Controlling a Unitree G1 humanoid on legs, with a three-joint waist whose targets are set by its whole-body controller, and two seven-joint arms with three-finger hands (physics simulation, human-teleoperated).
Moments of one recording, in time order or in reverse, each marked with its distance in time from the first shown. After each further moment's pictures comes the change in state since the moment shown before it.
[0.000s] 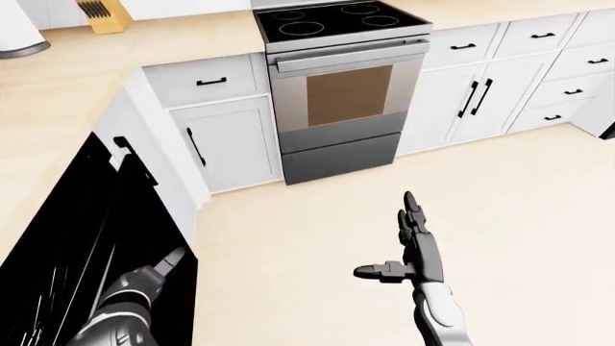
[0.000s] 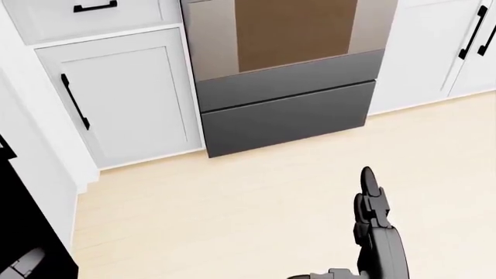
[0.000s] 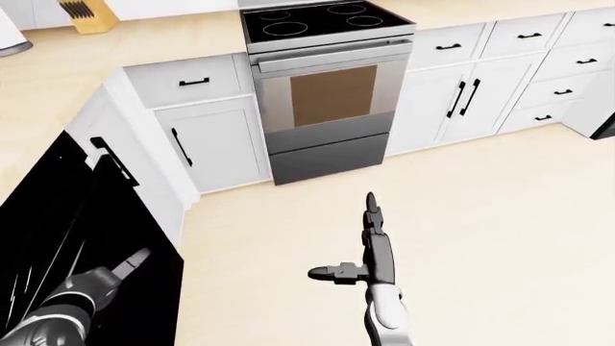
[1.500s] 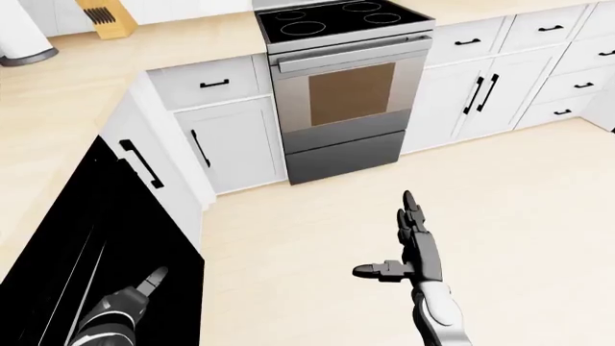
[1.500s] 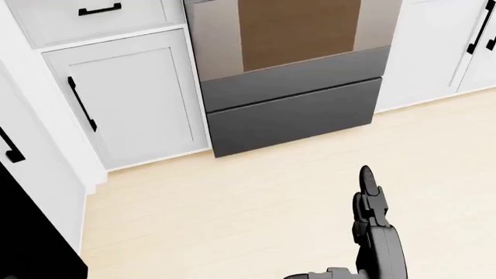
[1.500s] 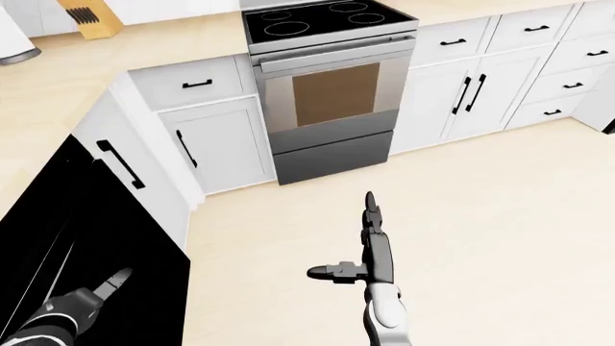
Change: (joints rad) left arm 0.095 0.042 0.037 -0.006 -0.016 -0.018 0.002; right arm -0.005 0.001 0.006 0.002 -0.003 0.002 -0.006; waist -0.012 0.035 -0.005
